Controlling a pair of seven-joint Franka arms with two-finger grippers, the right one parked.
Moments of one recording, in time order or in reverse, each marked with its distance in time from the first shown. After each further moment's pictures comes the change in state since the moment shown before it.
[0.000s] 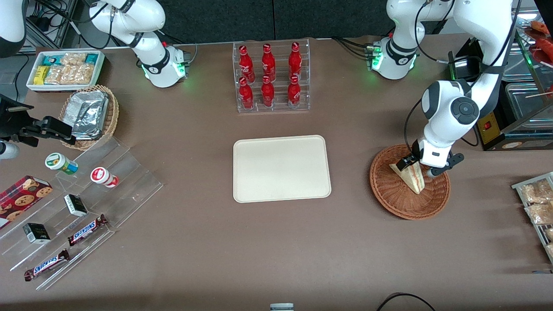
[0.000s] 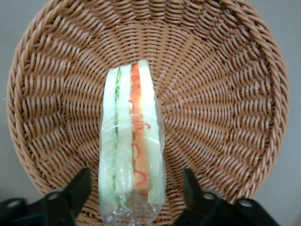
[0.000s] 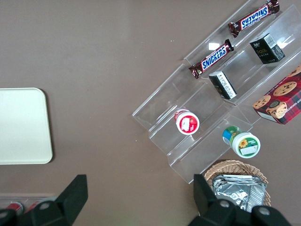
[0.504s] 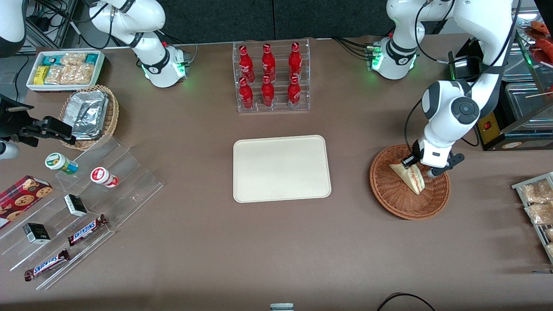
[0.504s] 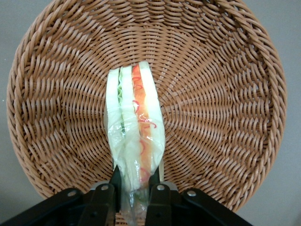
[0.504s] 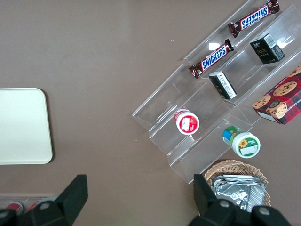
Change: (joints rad) arm 0.000 0.000 0.001 0.003 0.000 0.005 0.000
